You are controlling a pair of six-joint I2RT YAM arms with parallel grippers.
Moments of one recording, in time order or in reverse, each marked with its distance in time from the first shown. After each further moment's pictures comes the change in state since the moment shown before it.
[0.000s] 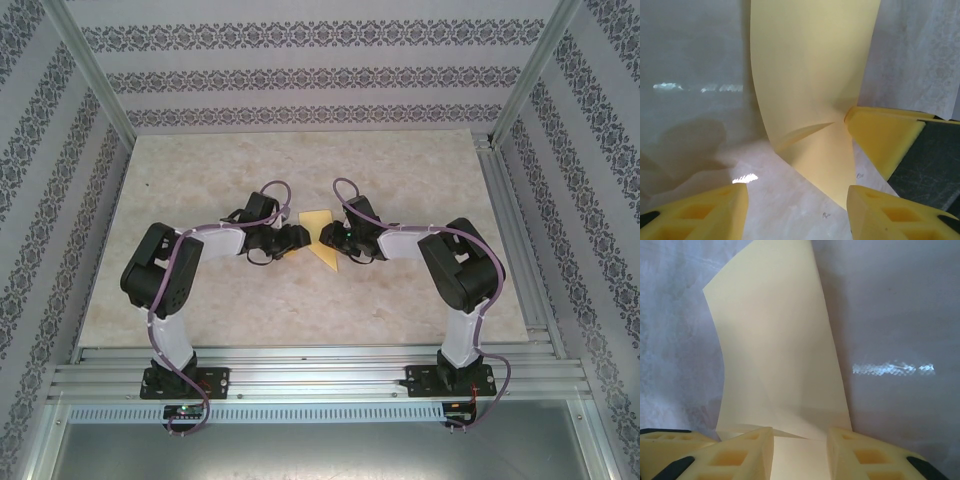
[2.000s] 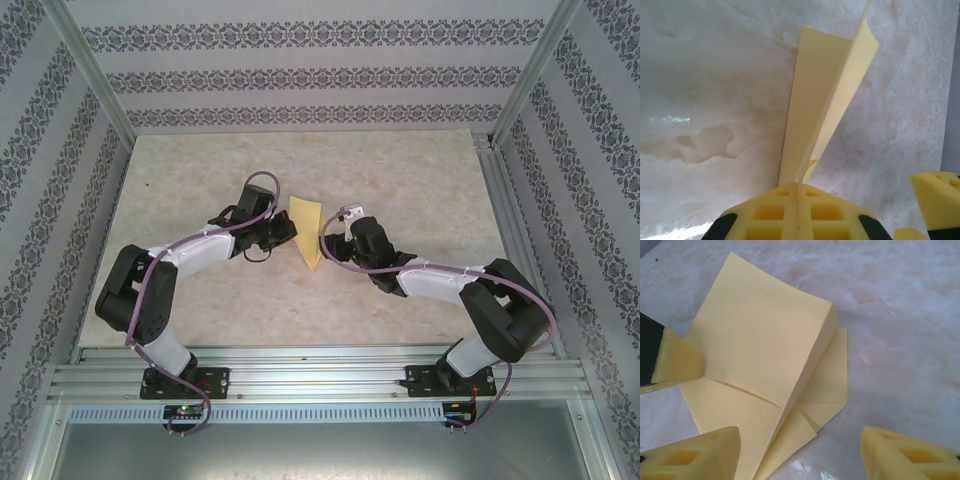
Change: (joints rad) left arm -0.031 -0.233 -0.037 -0.075 -0.245 -0.105; right arm 0.161 -0.370 -0.308 0.281 0.346 -0.555
